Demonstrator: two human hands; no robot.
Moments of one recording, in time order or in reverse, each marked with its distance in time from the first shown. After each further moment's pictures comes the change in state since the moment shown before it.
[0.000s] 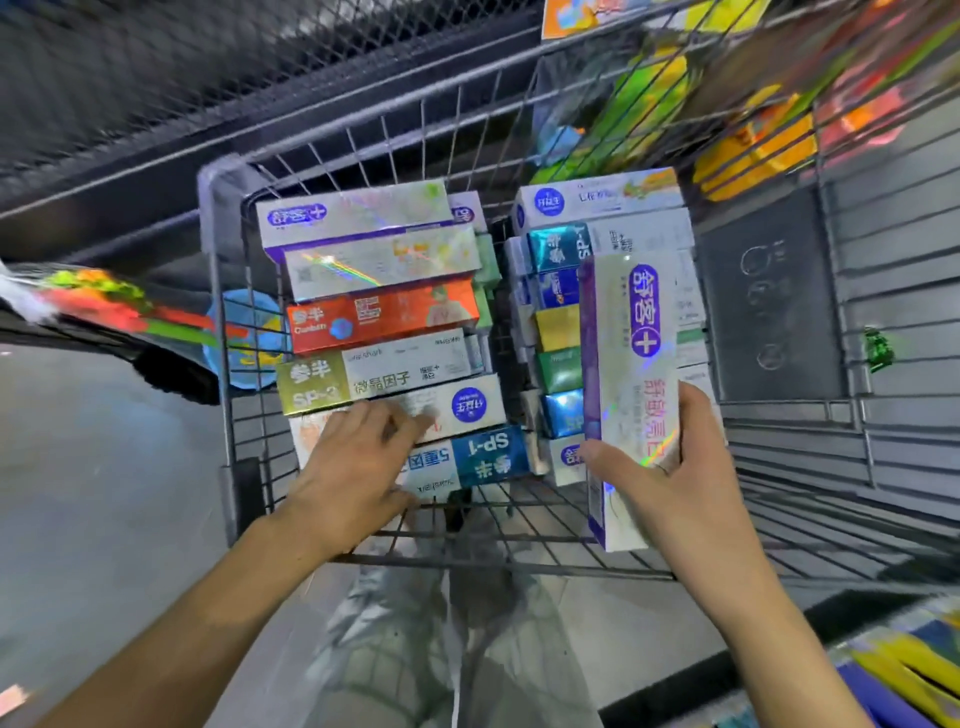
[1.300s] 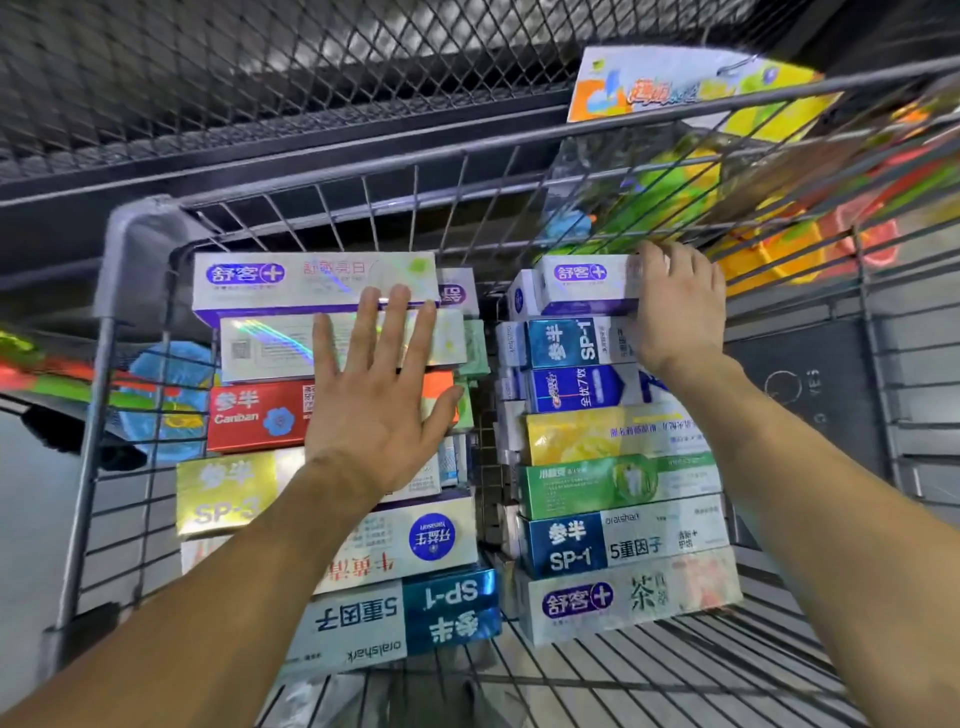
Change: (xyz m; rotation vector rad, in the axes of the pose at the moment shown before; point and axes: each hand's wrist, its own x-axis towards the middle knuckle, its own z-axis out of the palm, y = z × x) left_hand 0.165 -0.015 -0.008 0.150 0.219 -0.385; right_hand 0.324 -0.012 -0.005 -1.383 0.231 -0.395
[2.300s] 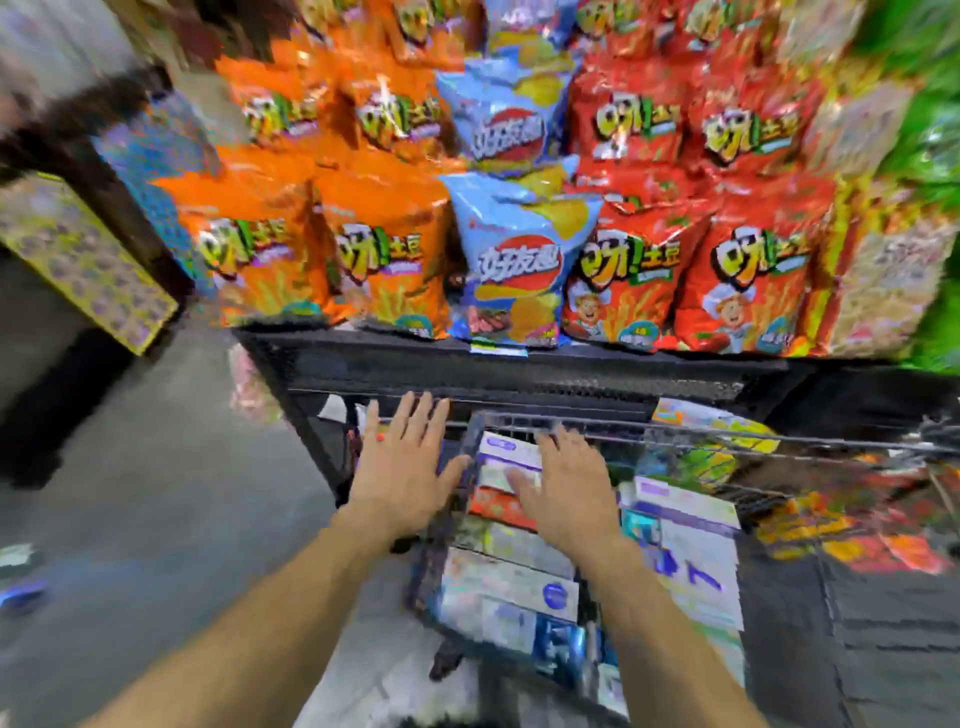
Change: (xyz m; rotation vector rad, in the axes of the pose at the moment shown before) left_hand -0.218 -0.122 -0.259 0.049 0.094 -0.340; right_hand -0.250 -0.201 -0.264 0.200 0.076 -0.545
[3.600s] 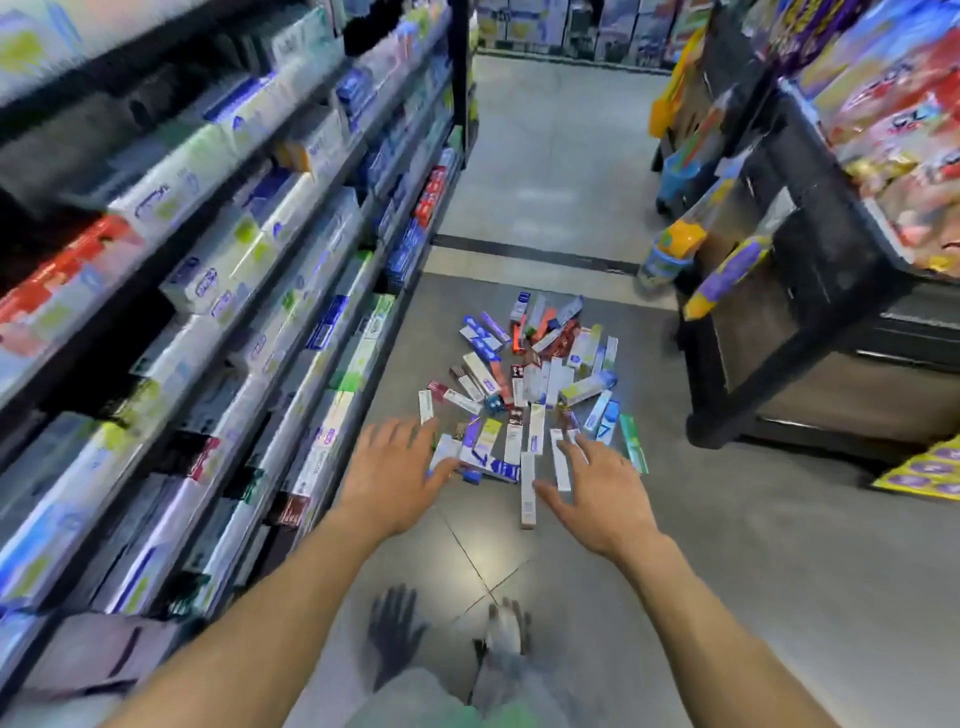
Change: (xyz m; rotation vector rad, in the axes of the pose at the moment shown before) left_hand -0.602 -0.627 0.176 -0.313 -0.056 -1.699; right_hand -0.084 -0.964 0.232 -0.374 -0.400 -1.649
